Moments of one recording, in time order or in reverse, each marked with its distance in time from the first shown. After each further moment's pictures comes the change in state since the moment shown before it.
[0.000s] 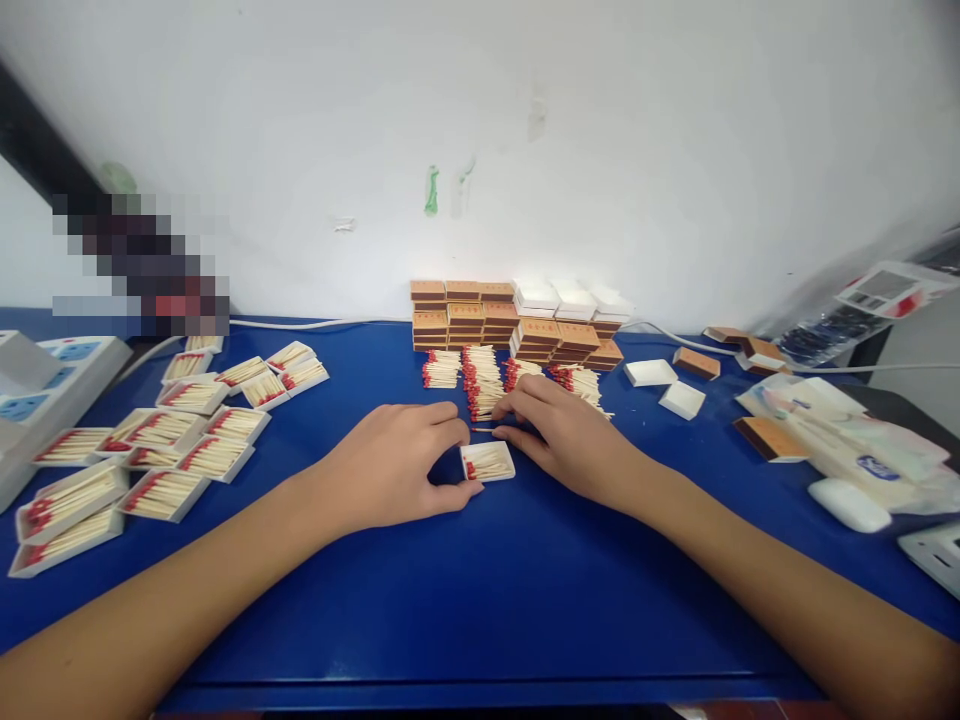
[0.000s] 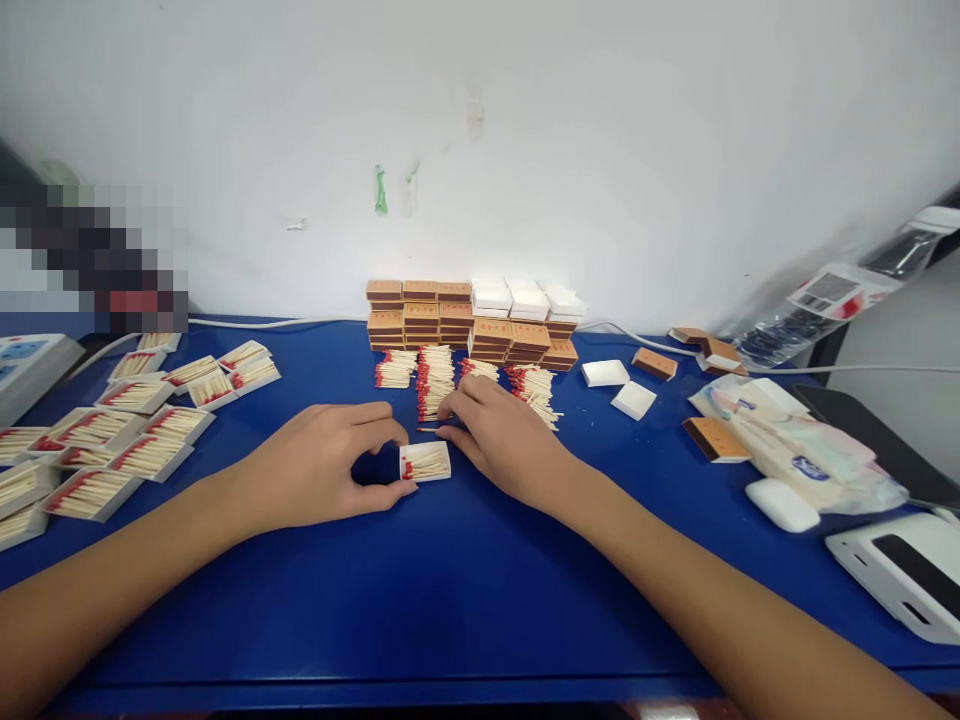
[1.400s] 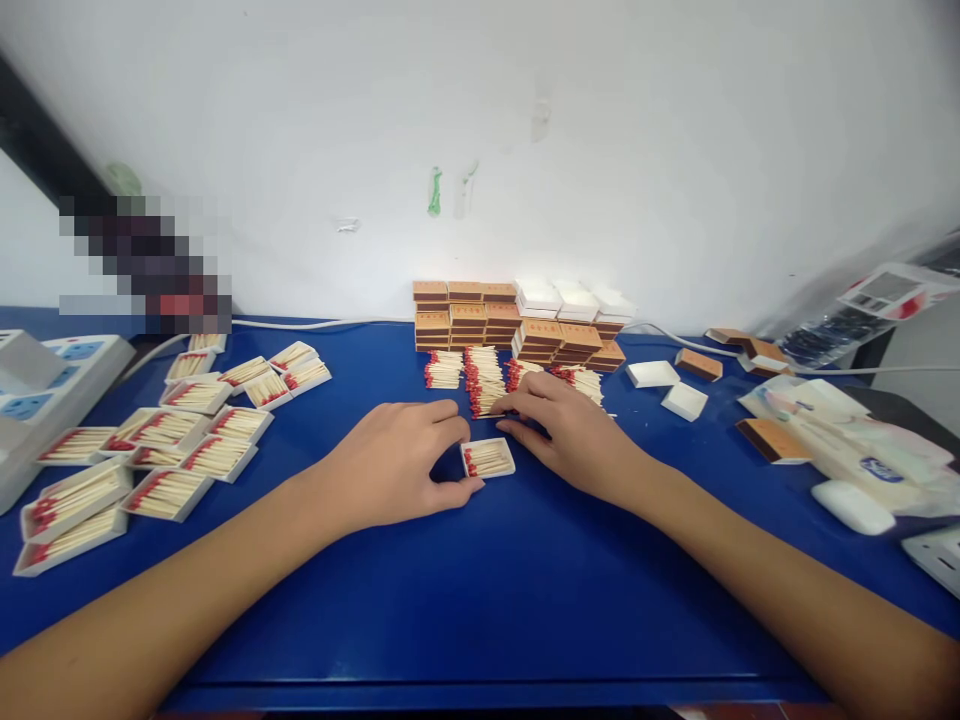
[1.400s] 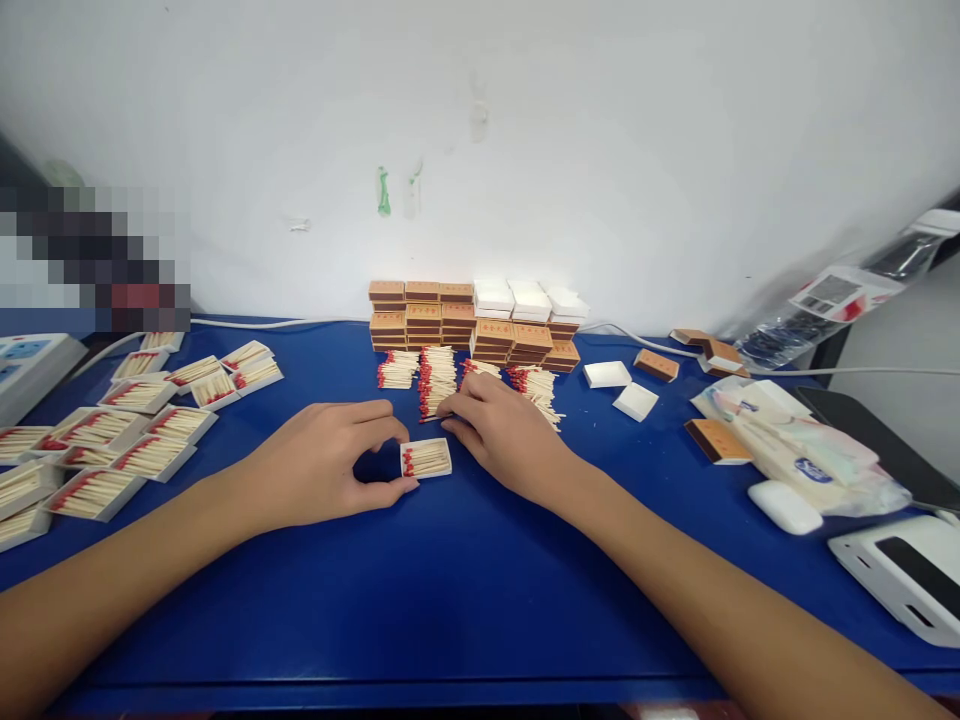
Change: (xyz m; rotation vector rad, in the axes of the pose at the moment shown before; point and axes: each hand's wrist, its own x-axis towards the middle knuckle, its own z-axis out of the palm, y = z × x) left_hand 0.001 0.000 -0.003 0.022 0.007 -0.011; right_hand 0.001 0.006 0.003 -0.029 0.038 -0.006
